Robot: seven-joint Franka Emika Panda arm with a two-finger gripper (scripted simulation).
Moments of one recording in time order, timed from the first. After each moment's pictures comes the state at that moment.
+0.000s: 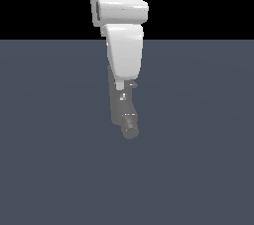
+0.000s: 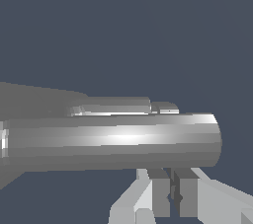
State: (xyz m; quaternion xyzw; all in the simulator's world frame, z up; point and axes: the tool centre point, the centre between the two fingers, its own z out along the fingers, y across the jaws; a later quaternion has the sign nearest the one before) arm -0.126 0.018 0.201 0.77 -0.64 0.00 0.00
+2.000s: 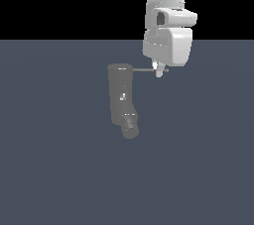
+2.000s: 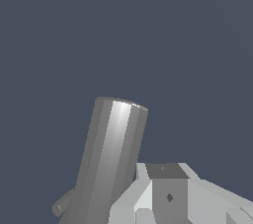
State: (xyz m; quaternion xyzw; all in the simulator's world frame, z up) arm -0.037 -0.088 0.201 0.77 -0.63 0.00 0.00
